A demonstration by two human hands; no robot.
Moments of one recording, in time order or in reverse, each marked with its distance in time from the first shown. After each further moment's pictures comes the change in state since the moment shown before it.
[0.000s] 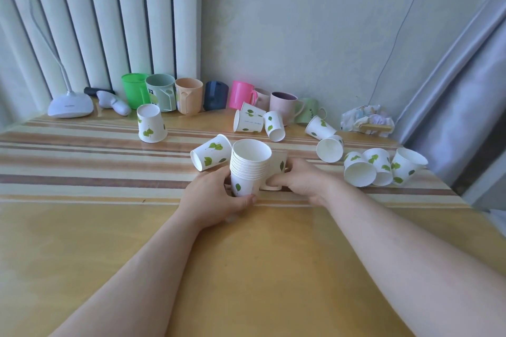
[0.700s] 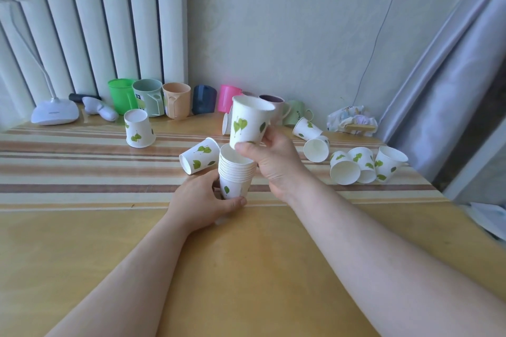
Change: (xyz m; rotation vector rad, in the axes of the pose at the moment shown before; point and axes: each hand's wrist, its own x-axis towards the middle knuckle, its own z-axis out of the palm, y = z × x) left_hand -0.002 -0.003 0.001 -0.022 0.018 0.017; right_hand -0.033 -0.059 0.039 0.483 0.207 -0.332
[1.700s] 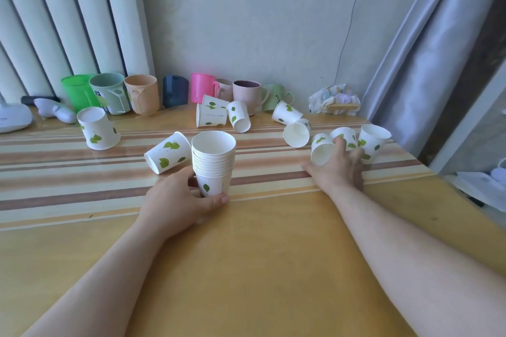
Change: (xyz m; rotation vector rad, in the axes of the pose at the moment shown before) left_hand 0.006 0.010 0.011 -0.009 -0.046 -0.137; right_hand 0.014 0.080 -0.182 -1.064 0.646 0.345
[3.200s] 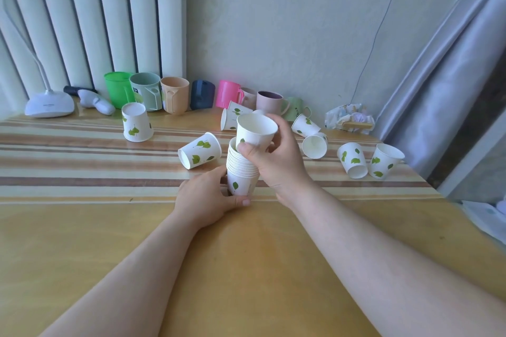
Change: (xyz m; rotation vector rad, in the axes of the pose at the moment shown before) left_hand -0.006 -0.002 -0.002 0.083 -0.018 0.084; right_hand -0.139 -0.141 -0.018 0.977 -0.429 -0.455
